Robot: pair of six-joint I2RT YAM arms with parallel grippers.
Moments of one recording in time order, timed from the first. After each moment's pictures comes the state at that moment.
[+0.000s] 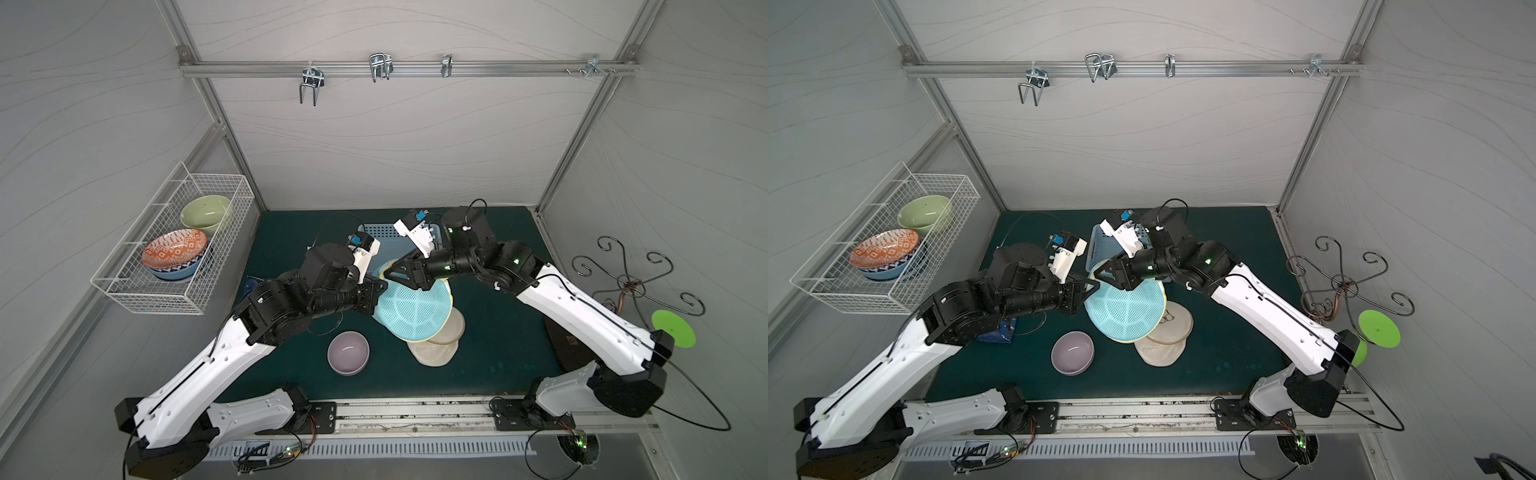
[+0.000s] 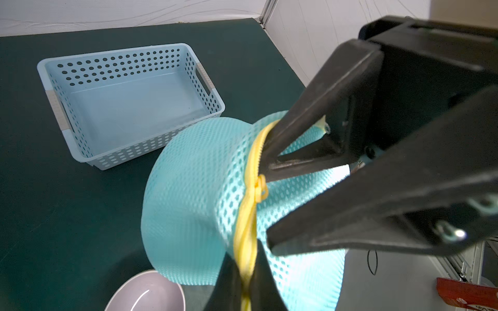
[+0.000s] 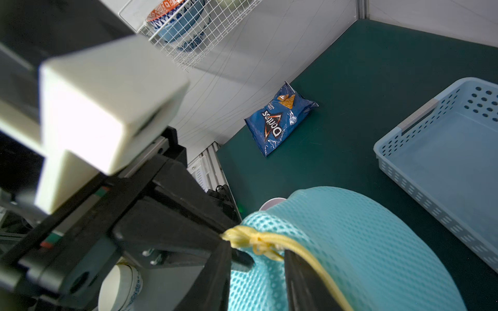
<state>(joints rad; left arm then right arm) -0.84 1.04 1.39 -0.97 0.04 -0.44 0.95 1.44 1.65 -0.72 -0.45 0.28</state>
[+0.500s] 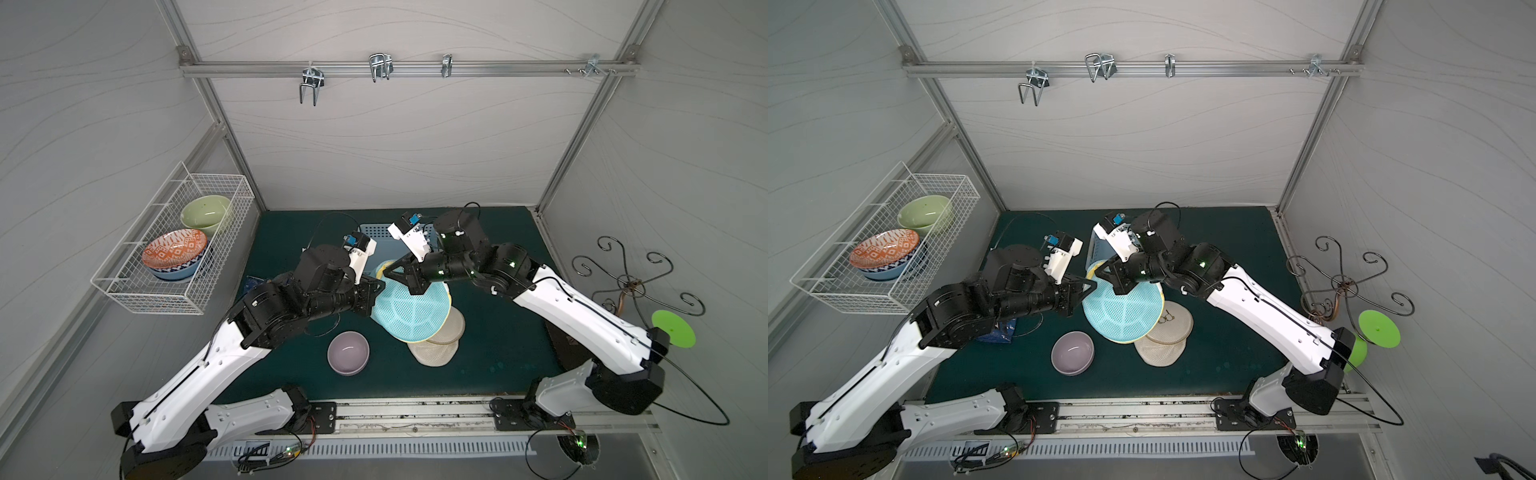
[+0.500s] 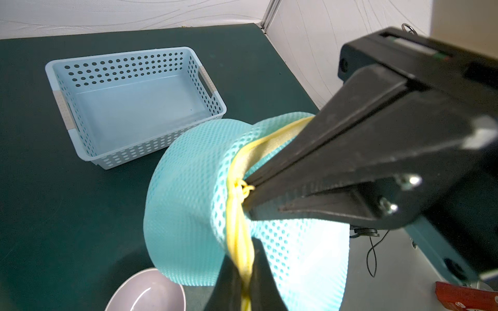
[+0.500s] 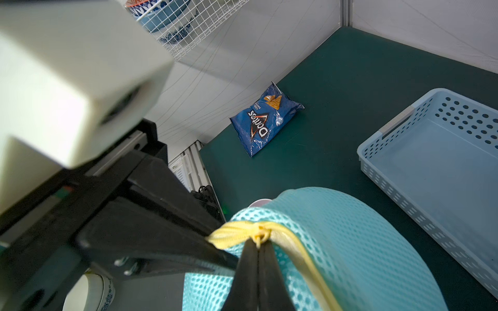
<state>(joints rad) -0.84 1.02 1.39 -0.98 0.01 -0.45 0.99 1.45 1.67 -0.74 -0.33 0.25</state>
